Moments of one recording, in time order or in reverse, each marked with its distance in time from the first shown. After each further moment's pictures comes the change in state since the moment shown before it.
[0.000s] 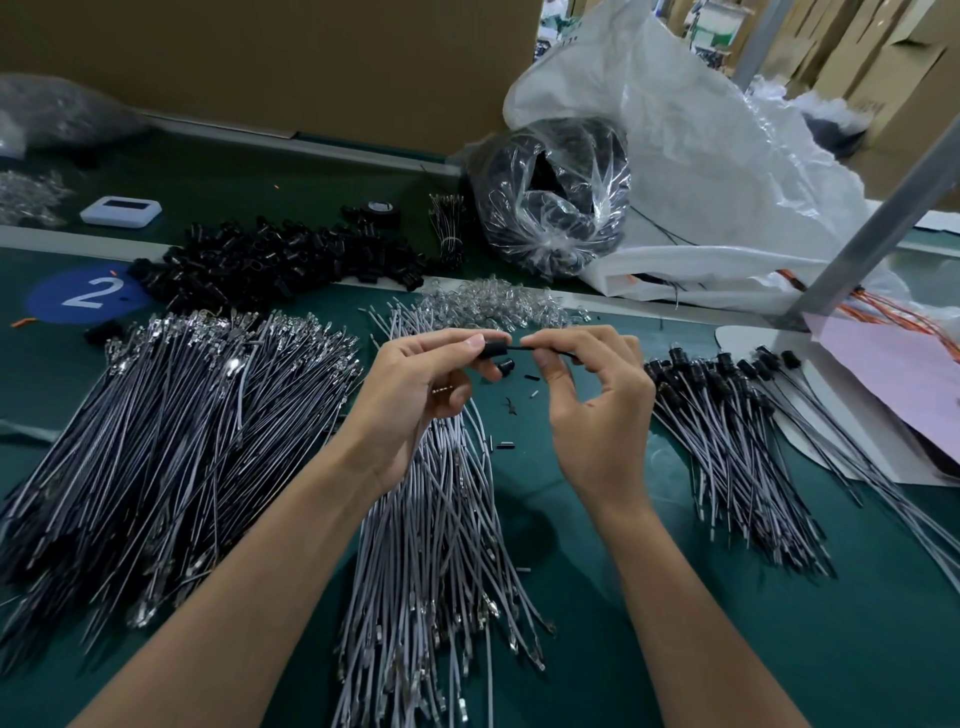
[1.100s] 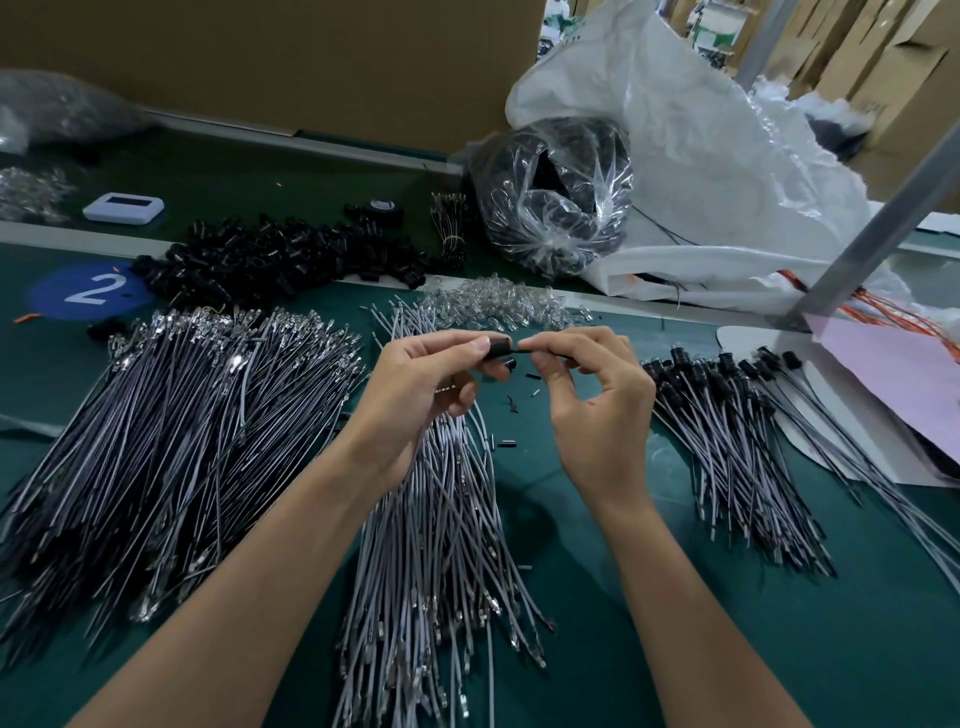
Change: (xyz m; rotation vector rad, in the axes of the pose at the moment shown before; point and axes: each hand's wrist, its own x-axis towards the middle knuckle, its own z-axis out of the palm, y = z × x) left_hand -0.001 -0.001 0.001 -0.006 0.002 0.001; right_hand -0.001 0.002 0.001 0.056 -0.010 0.008
